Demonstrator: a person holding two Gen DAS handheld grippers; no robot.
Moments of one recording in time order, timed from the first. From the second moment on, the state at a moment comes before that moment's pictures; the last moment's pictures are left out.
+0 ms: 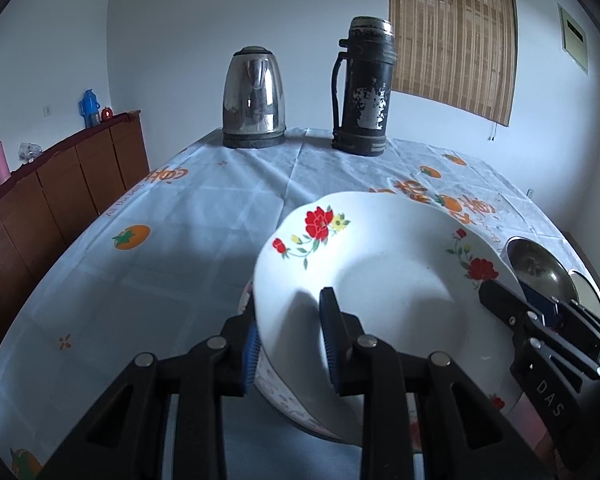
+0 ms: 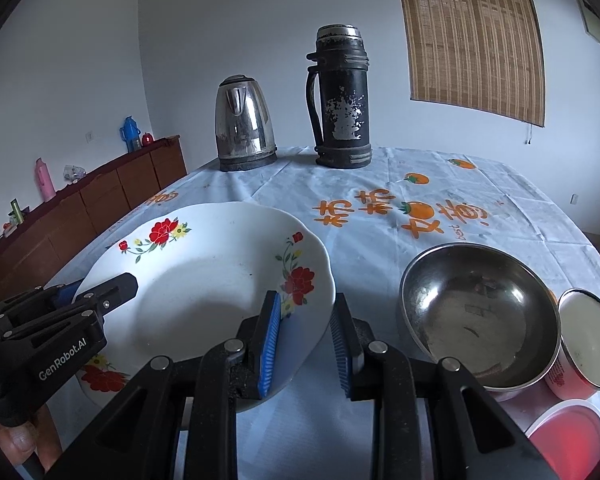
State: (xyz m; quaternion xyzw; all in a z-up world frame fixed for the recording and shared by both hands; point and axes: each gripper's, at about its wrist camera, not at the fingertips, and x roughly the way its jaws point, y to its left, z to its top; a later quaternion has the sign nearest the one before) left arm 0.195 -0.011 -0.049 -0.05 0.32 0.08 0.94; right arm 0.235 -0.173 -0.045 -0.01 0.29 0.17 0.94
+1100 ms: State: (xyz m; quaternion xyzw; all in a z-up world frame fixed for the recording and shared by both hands) left arm 0.206 0.002 -0.068 -0.06 0.35 0.07 0.93; right arm 0.245 -0.154 -0.060 -0.04 0.32 0.16 0.93
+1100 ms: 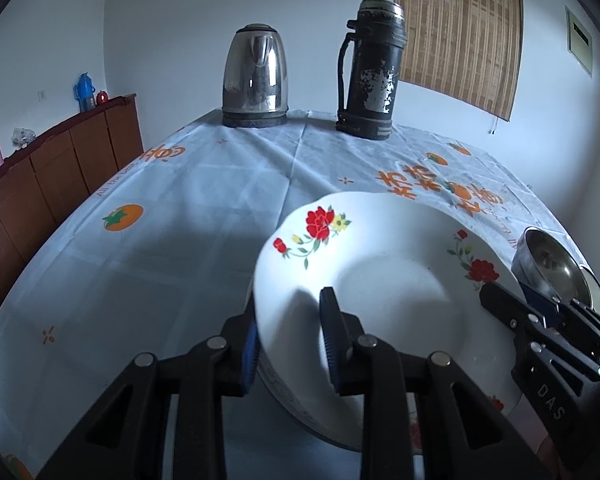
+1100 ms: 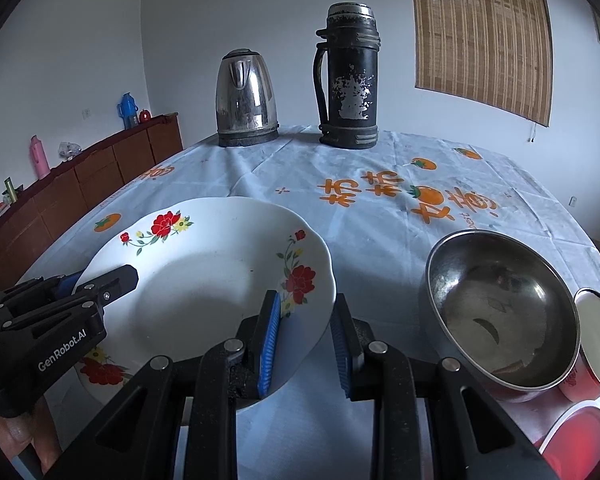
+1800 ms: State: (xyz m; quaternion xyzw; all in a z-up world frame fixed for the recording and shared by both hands) left arm 0.207 0.001 -0.072 -0.06 0.35 0.07 0.93; right arm 0.250 -0.152 -0.062 -0.04 0.33 0.16 0.93
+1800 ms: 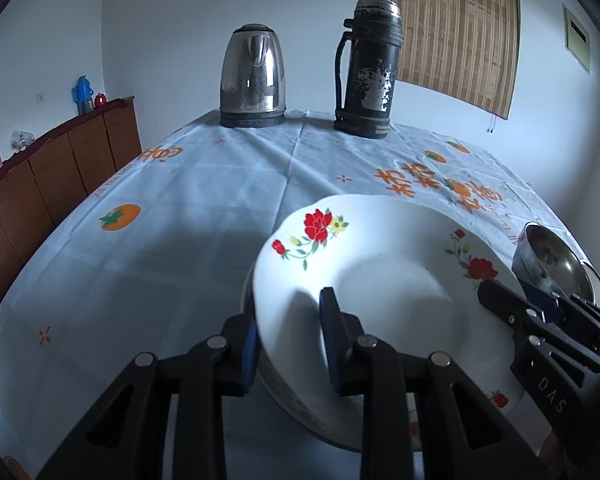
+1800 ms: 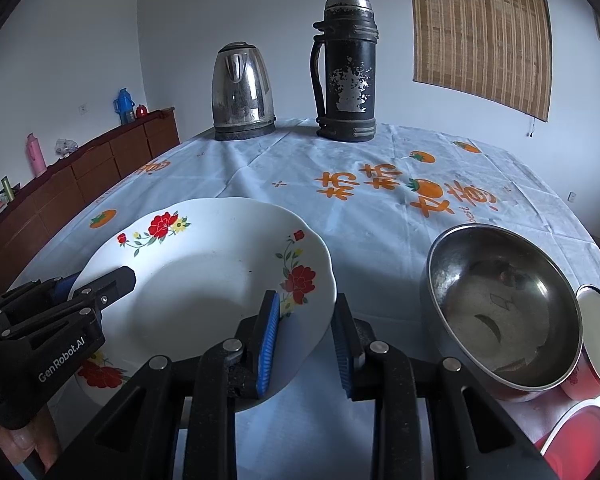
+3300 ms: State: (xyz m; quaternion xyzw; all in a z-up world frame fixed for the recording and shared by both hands) left arm 0.203 0.012 -0.072 -0.10 0.34 0.04 0.94; right arm 0.255 -0.149 -0.066 -0.05 0.35 0.16 0.92
